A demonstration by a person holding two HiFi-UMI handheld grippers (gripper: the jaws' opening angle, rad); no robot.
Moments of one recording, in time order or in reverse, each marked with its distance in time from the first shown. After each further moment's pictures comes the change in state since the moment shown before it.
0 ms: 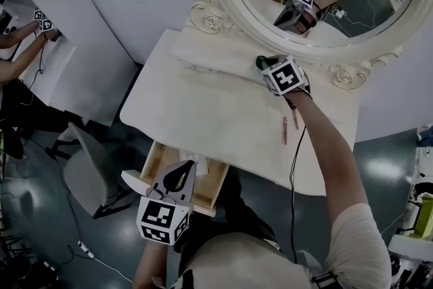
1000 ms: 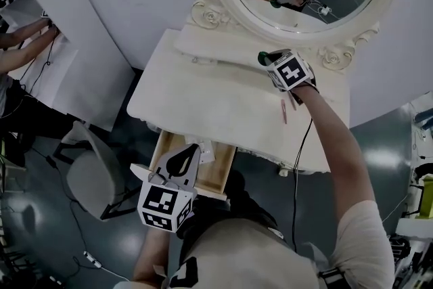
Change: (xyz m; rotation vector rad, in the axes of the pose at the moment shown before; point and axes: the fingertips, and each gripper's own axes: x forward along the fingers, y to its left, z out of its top) left arm -0.058 -0.005 0.015 0.078 -0.109 -0.089; right arm -0.093 0.042 0.010 -0.047 -0.005 -0.049
